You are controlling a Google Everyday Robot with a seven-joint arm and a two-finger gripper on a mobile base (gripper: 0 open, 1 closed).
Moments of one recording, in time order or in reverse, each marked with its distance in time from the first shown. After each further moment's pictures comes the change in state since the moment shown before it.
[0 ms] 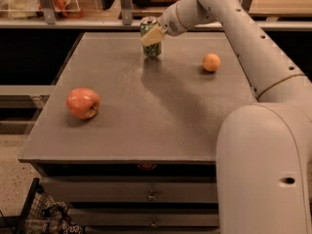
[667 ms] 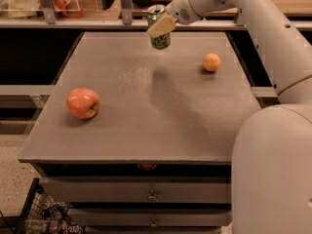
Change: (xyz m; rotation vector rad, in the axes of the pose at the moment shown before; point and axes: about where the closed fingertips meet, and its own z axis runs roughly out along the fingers) arm -0.017 0.002 -0.055 0.033 0.005 -0.058
